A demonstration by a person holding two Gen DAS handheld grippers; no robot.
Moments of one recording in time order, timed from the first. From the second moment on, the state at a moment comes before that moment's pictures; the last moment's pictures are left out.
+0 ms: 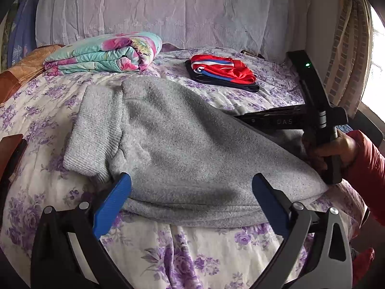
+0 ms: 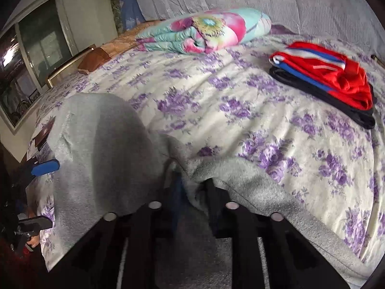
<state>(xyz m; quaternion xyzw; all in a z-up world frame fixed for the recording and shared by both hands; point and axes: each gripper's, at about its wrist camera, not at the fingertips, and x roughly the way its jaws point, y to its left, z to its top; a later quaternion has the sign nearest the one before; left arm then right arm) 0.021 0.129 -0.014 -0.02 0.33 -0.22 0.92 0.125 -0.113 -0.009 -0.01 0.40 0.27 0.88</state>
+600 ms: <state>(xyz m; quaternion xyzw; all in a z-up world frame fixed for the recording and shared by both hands) 0.022 0.150 0.019 -0.12 0.32 -0.24 0.91 0.164 -0.208 -0.028 0.25 0.37 0.16 0.88</state>
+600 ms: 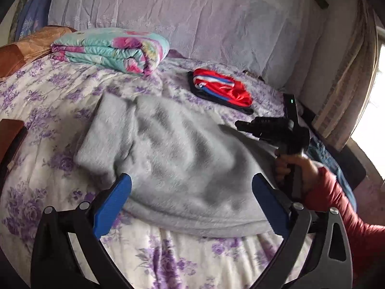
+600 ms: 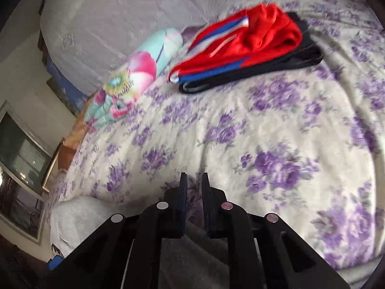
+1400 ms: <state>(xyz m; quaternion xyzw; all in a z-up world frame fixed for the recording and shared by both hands) 0.062 0.091 0.001 -0.01 0.36 -0.22 0.91 0.123 -0.155 -0.035 0.14 0.43 0.22 0.87</state>
